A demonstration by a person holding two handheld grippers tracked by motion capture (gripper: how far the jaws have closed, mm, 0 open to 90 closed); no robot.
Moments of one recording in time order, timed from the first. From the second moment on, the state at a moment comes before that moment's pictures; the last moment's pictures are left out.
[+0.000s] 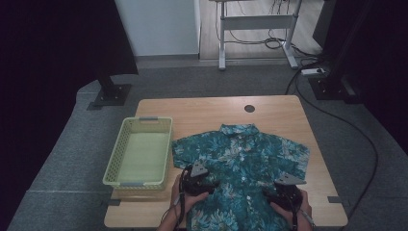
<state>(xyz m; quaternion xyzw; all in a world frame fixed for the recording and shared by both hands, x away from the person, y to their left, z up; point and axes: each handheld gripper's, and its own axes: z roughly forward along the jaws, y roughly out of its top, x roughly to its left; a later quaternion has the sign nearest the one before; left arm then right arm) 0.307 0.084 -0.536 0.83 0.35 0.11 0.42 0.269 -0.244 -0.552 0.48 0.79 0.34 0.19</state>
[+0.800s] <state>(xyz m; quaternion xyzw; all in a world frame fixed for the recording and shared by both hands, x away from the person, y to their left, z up) 0.280 0.104 -0.541 0.83 0.36 0.10 0.42 0.249 -0.249 -0.523 0.48 0.78 0.37 0.15</state>
